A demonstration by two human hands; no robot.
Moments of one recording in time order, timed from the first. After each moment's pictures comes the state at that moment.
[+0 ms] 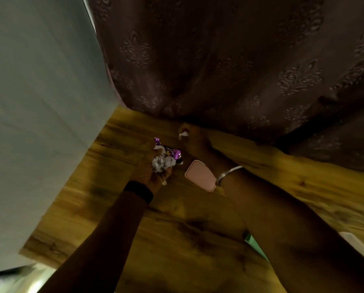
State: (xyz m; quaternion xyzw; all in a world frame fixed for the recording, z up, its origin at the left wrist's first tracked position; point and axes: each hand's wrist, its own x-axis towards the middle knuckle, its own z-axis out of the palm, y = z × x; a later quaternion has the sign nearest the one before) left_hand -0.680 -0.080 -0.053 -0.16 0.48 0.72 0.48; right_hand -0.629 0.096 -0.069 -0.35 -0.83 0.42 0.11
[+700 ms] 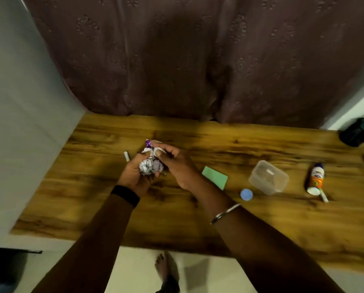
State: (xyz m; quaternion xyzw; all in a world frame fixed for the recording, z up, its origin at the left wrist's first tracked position) left_hand -0.508 -0.152 0.019 0.08 0.46 0.69 0.56; right_hand -0.405 -0.057 0.004 -0.31 -0.56 0.73 0.25
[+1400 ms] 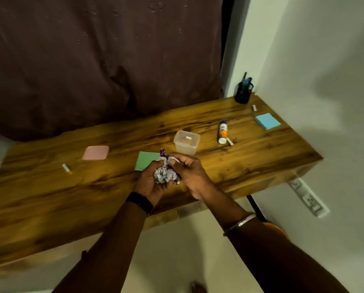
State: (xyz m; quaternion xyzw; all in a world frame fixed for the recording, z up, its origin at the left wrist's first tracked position) left_hand -0.229 -0.169 0.049 0.13 0.47 0.55 0.67; right_hand -0.098 -0.133 0.033 -0.42 -0.47 0.65 0.43
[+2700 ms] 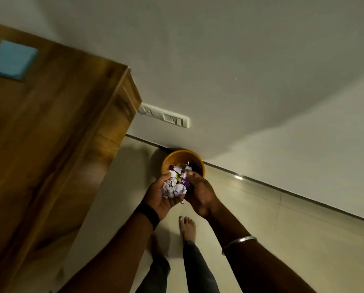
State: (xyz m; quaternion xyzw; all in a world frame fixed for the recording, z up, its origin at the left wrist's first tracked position) left_hand 0.244 -0.148 -0.258 0.19 0.52 0.02 0.83; right_hand 0.342 -0.249 -0.280 -0.54 0.16 0.54 0.62
